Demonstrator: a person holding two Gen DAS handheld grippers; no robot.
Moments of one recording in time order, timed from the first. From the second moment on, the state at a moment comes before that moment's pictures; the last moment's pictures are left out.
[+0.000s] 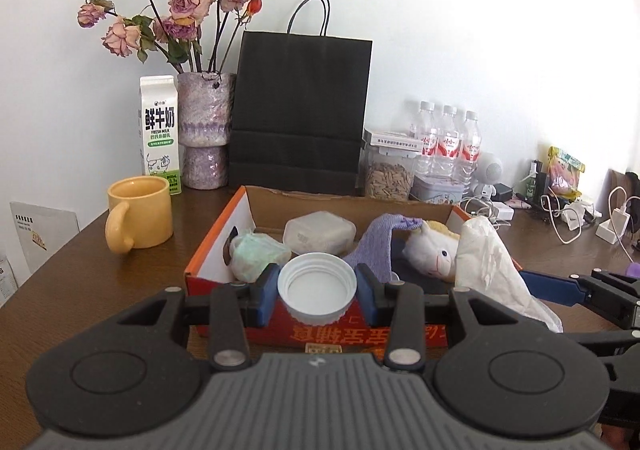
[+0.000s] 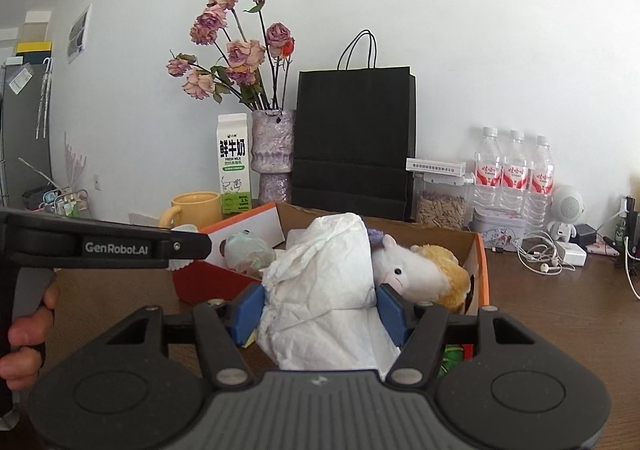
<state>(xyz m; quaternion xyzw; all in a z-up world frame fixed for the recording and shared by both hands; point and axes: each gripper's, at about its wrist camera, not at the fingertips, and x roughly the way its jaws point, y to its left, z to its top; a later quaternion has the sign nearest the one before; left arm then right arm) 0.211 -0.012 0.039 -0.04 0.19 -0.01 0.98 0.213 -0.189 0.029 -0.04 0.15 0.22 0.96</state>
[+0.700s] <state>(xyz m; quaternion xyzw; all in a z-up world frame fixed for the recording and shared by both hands) 0.277 0.012 0.064 -0.04 0.16 -0.02 0.99 0.293 -0.140 0.055 -0.05 0.13 0.22 0.97</state>
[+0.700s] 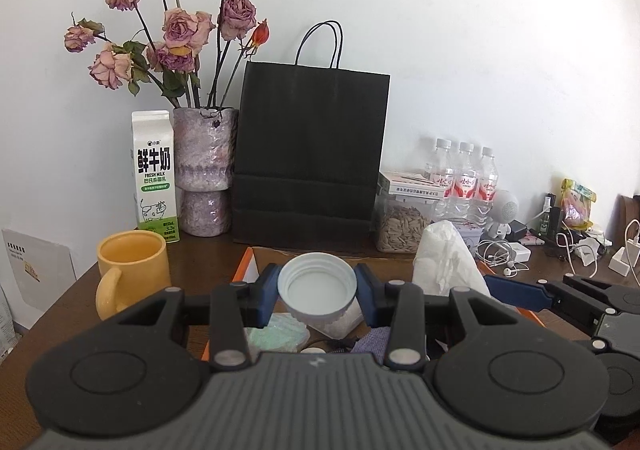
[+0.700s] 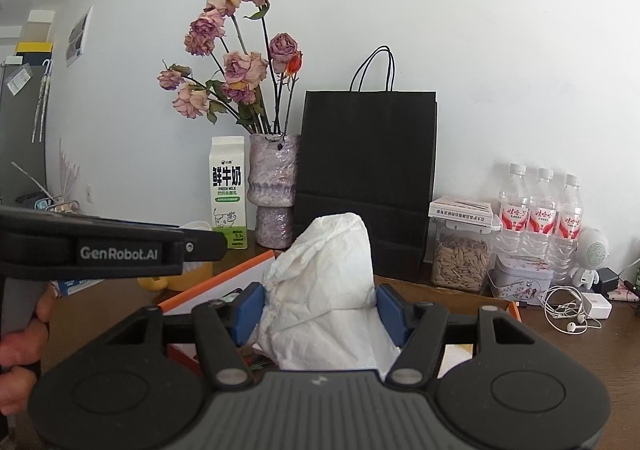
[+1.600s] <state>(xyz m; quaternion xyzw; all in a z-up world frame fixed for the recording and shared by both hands) 0.353 0.009 0.034 -0.04 0.19 -0.02 0.98 0.360 -0.136 0.027 -0.04 0.17 0.19 0.97</state>
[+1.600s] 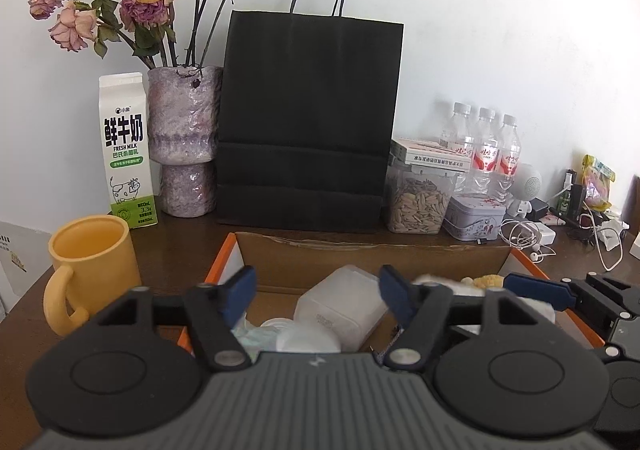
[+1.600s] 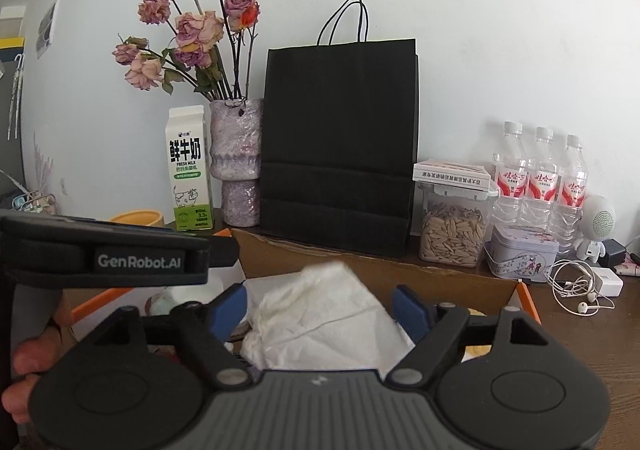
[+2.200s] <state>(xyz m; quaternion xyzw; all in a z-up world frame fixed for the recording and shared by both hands) 0.329 0.018 0.045 -0.04 0.17 0.01 0.98 0.344 -0.158 0.037 -0.01 0.16 0.16 0.97</state>
